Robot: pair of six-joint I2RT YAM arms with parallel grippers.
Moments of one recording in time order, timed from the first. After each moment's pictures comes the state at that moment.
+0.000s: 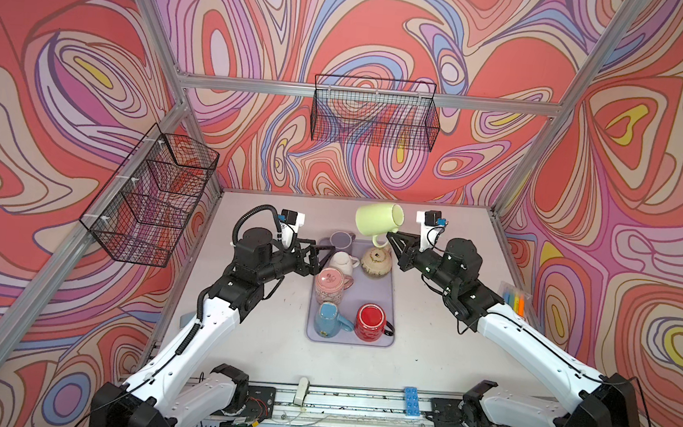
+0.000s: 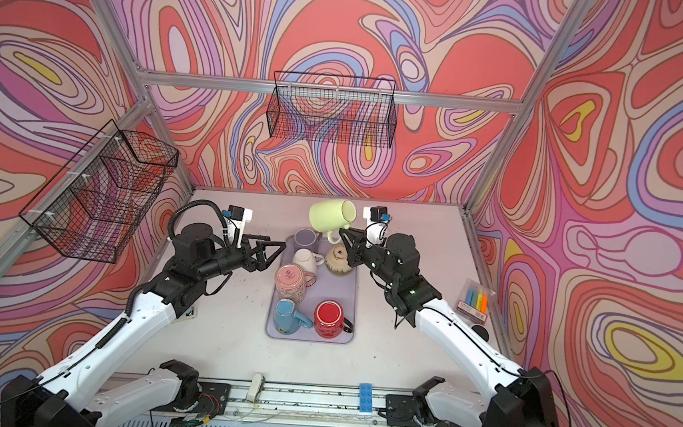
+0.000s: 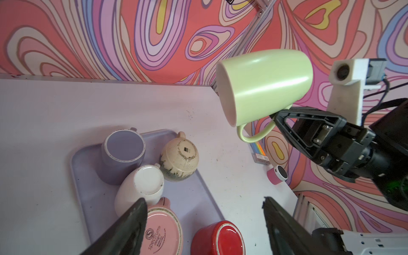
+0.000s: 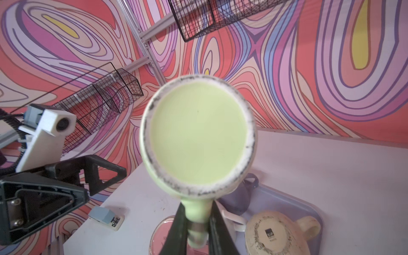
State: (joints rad) left arm -0.35 1.04 0.81 0.01 0.52 -0.47; right arm 0.52 1.18 0.87 0.26 -0.23 0.38
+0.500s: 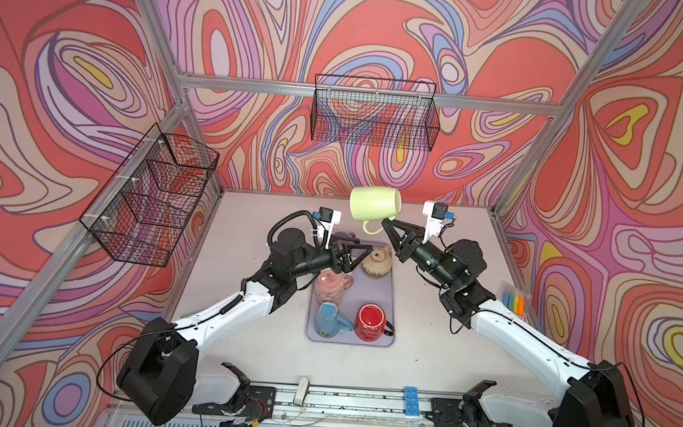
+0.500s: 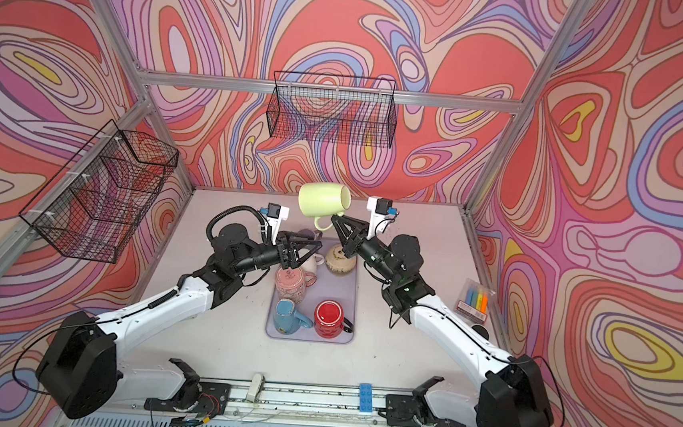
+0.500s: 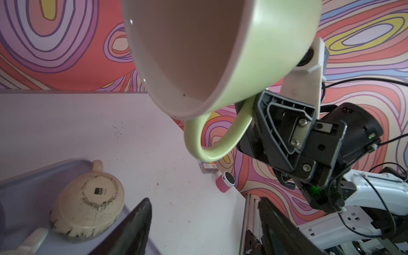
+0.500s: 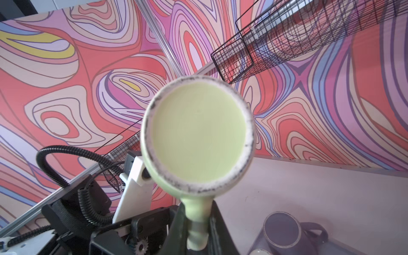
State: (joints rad) left arm -0.53 1.32 0.82 0.52 0.60 -0.68; right arm 0.52 1.24 0.85 0.60 -0.35 0.60
